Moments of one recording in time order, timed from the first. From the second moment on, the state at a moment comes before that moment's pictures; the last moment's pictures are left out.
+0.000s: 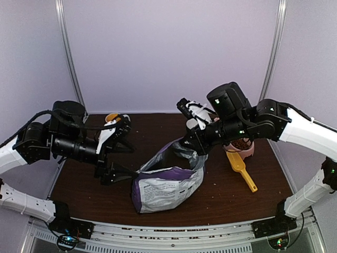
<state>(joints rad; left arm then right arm) -1.09 0.98 1.12 -0.63 0.29 0.13 1.08 1.42 1.49 -0.73 0.02 0.26</state>
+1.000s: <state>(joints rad) -1.26 1.10 1.17 -0.66 -0.10 0.12 1.04 1.44 1.49 -0.68 0.01 0.31</state>
